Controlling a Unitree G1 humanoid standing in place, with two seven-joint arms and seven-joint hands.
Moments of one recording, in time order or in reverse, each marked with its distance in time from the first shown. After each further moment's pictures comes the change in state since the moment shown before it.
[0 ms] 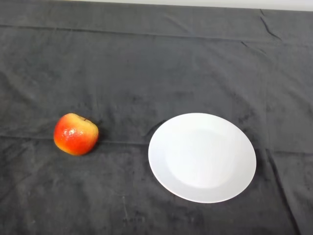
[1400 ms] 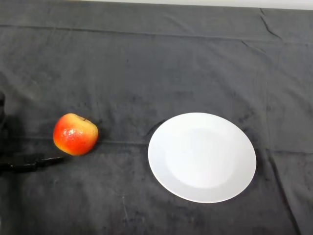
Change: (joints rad) left arm -0.093 -0.160 -0.301 -0.031 0.297 -0.076 -0.124; right arm 0.000 -0.001 -0.002 -0.003 0.001 0.000 0.000
